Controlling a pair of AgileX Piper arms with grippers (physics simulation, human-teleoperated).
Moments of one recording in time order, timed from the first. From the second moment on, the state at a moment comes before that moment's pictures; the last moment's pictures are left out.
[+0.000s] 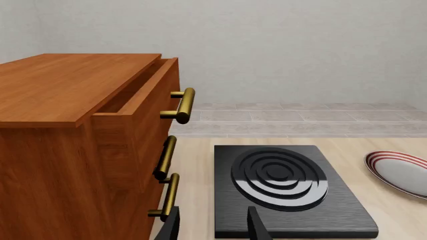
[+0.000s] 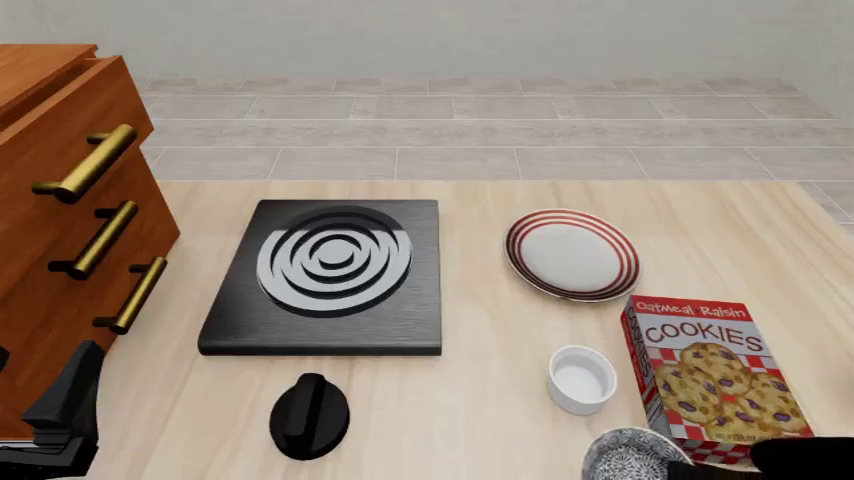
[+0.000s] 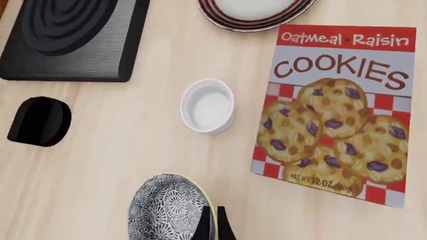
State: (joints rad) left arm 0.00 0.01 0.00 0.00 0.00; right arm 0.42 0.34 -0.09 0.57 0.39
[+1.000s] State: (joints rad) left arm 0.00 0.01 0.00 0.00 0.00; right arm 0.31 0.41 -0.22 0.48 0.42
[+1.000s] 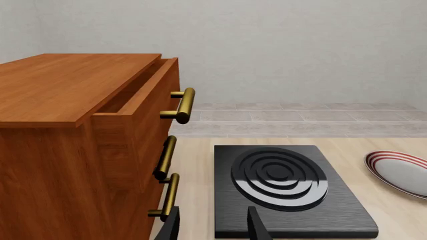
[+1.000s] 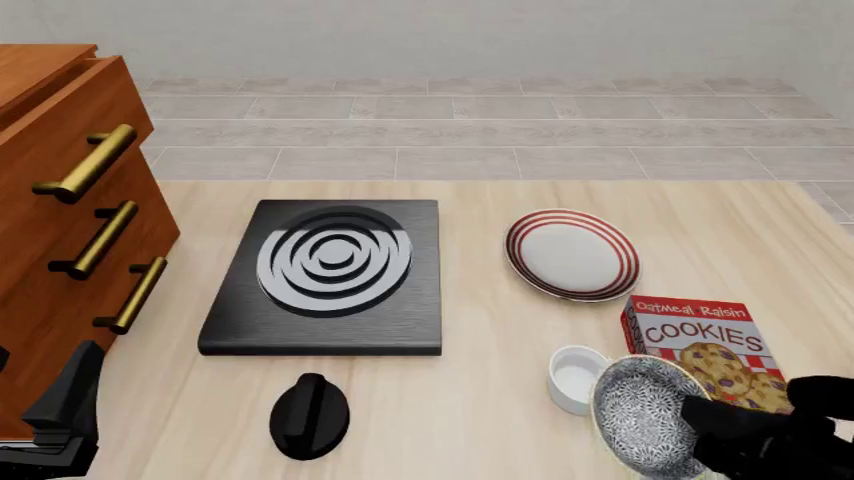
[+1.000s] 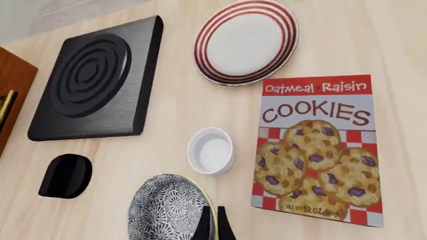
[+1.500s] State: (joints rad) left arm 0.00 0.01 0.00 0.00 0.00; right arm 0.25 0.53 -0.26 0.36 0.40
